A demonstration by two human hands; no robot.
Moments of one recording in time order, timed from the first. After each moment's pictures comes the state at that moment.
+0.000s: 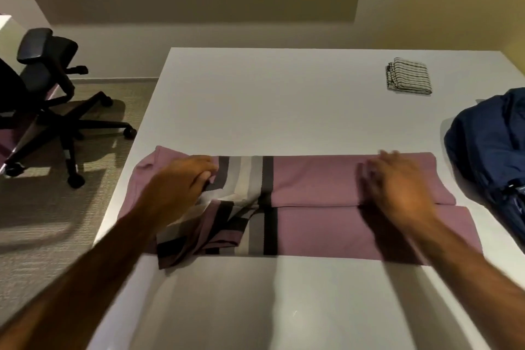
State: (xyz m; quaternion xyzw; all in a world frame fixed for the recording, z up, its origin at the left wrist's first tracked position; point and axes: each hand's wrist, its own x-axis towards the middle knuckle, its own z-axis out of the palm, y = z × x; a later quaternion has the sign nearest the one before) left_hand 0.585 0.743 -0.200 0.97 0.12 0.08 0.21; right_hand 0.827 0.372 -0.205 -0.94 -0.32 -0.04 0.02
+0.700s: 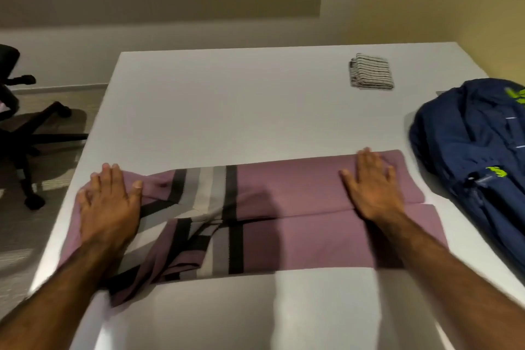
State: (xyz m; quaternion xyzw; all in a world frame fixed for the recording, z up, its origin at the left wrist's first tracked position) left_hand 0.590 0.774 -0.271 0.91 0.41 0.01 0.07; right_hand 0.881 0.344 -0.263 -0.98 -0.18 0.10 0.04
